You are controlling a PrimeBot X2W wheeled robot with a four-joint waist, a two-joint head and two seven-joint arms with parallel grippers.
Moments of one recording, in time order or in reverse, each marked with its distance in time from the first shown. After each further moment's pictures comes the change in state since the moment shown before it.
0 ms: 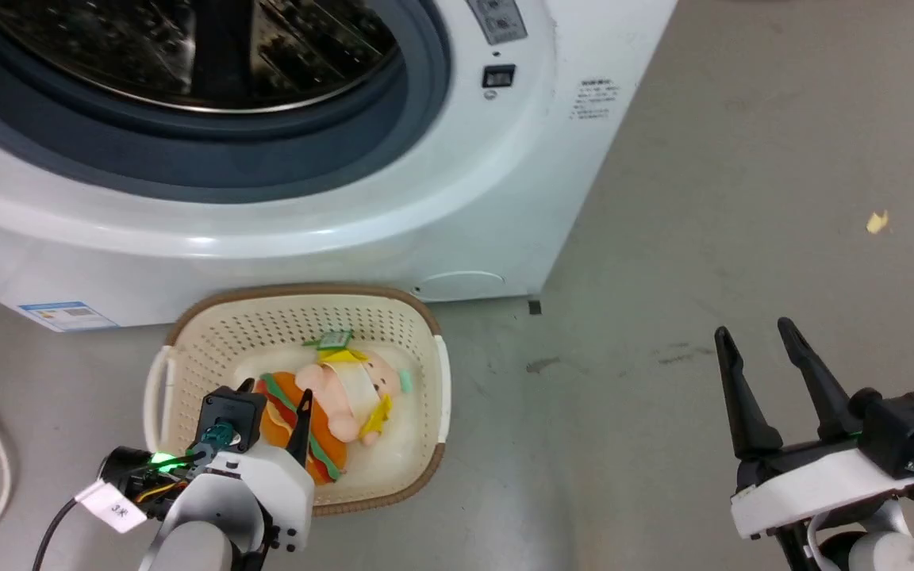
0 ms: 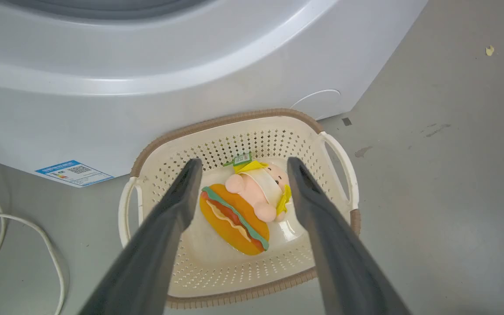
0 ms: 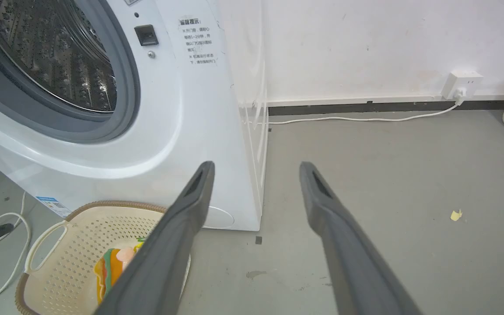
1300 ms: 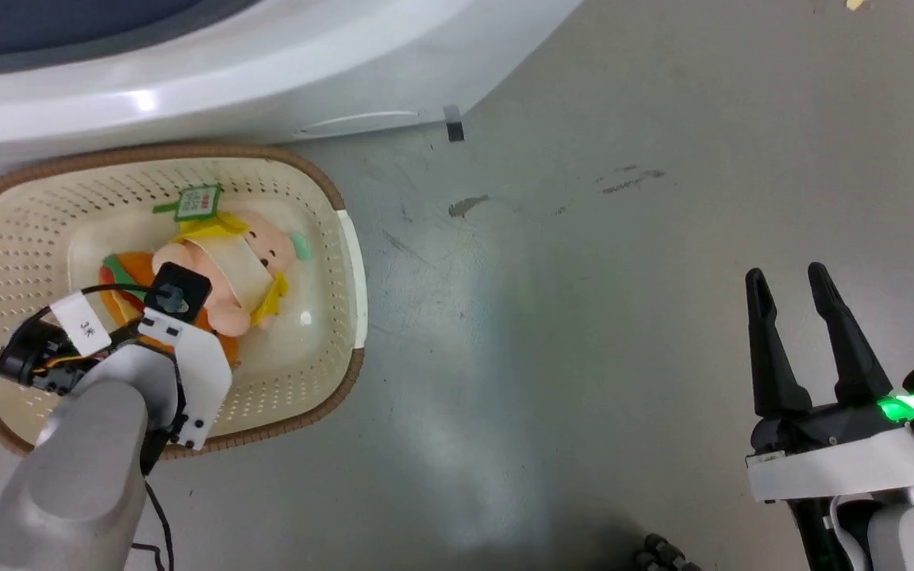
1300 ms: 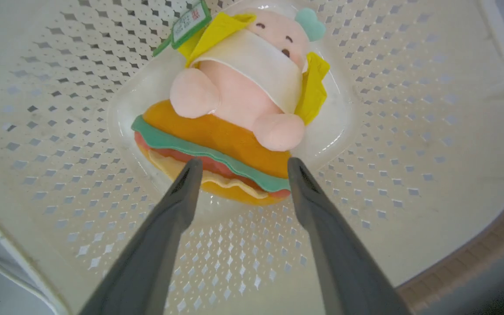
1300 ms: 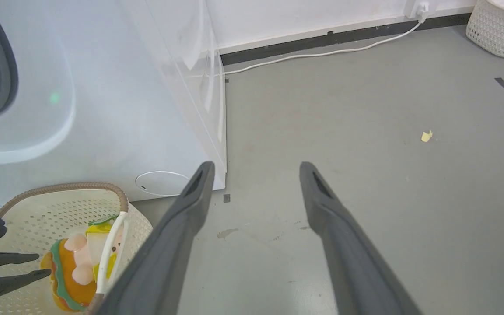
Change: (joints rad) left arm -0.402 0.253 -0.226 0.364 -0.049 -0.057 0.235; right arm -0.054 0.000 0.005 -0.067 0.153 0.000 -0.080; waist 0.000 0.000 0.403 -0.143
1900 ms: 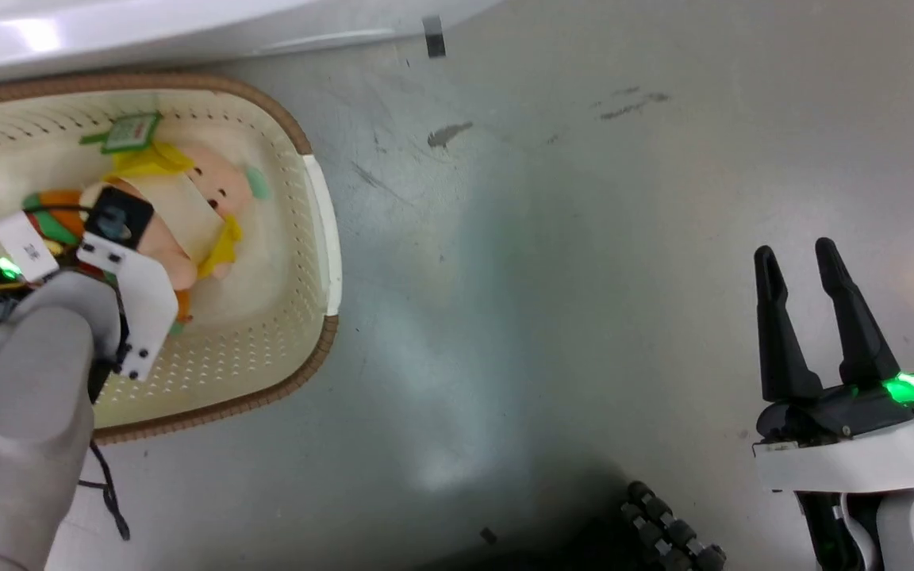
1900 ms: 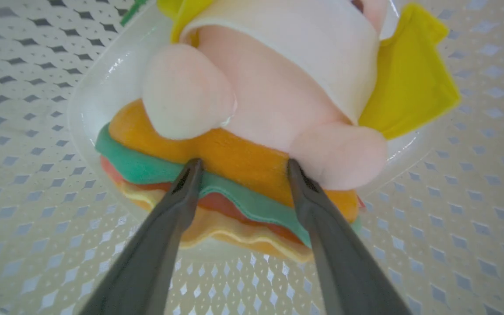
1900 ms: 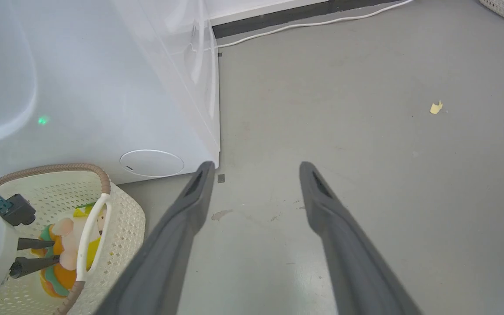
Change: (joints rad) left arm -0.210 0.073 -0.095 0.178 -0.005 0.015 -0.011; right arm -0.024 0.000 0.003 -0.021 0.045 0.000 -0.035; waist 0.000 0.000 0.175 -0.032
